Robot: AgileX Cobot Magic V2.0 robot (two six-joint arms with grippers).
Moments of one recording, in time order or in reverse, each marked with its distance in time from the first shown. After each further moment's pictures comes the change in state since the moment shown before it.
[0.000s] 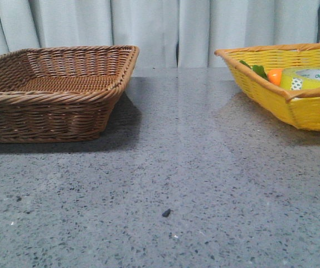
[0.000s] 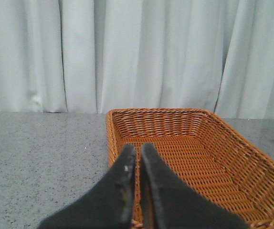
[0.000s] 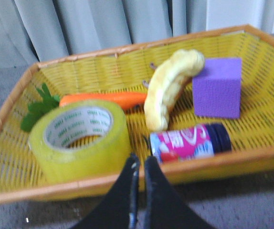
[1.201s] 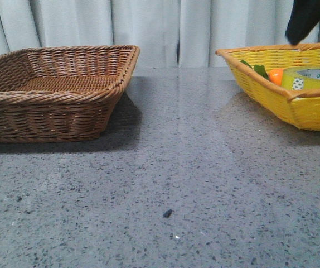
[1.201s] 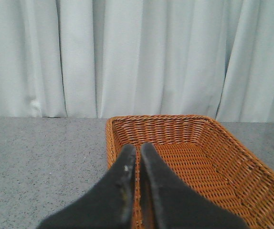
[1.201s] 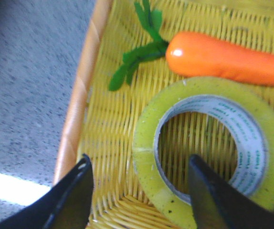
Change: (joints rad) left arm 0.000 0.127 -0.085 0.005 -0.023 0.000; right arm 0.340 1.005 -0.838 0.035 0.576 -0.081
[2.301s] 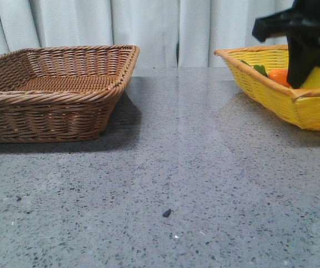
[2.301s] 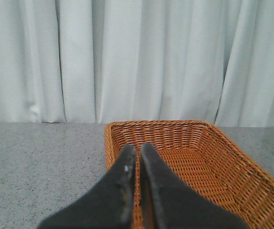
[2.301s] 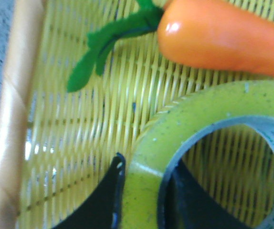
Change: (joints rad) left arm 0.000 0.000 0.000 0.000 -0.020 0.000; right arm 0.004 0.198 -0.129 -0.077 0.113 -0.009
